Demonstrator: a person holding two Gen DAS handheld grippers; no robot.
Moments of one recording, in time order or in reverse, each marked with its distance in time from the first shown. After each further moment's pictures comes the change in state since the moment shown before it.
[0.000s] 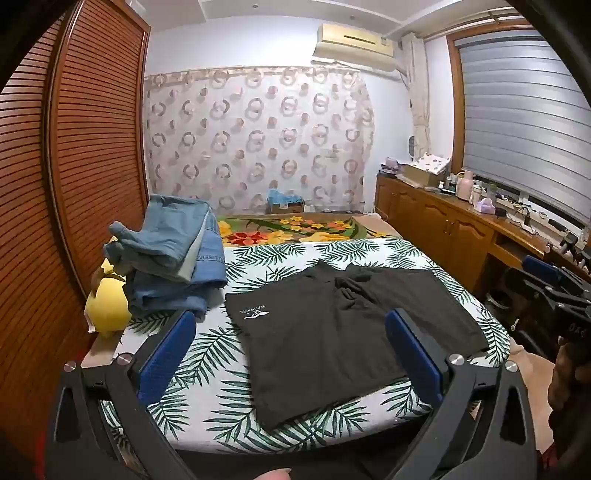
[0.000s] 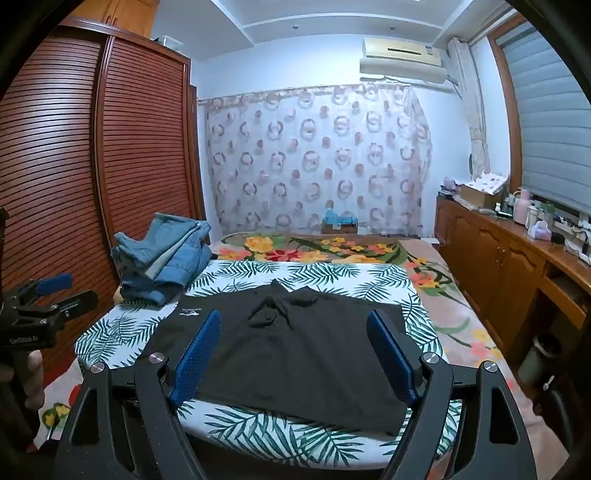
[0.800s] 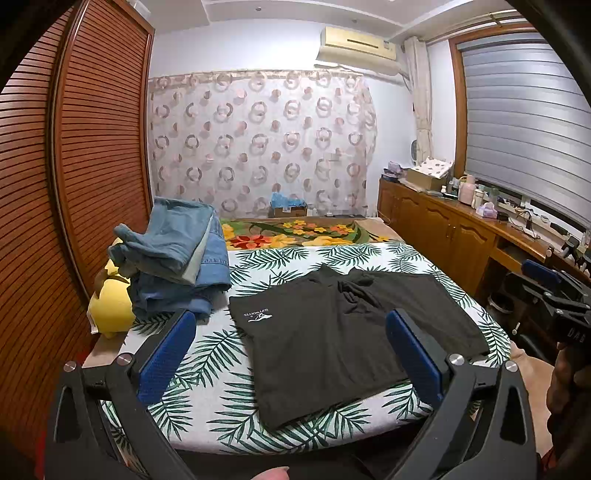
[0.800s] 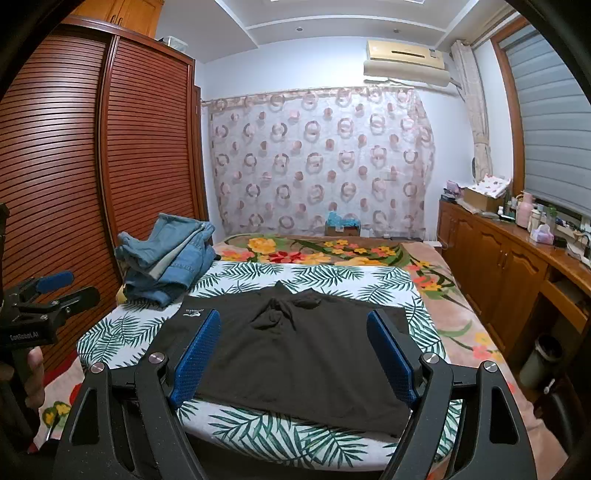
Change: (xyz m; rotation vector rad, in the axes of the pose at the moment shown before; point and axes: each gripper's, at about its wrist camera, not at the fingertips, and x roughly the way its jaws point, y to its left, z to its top) left arm 0.001 0.000 0.000 -0.010 0.001 -0.005; right arm -0.002 0.002 -0.002 -0.021 -0.007 0.001
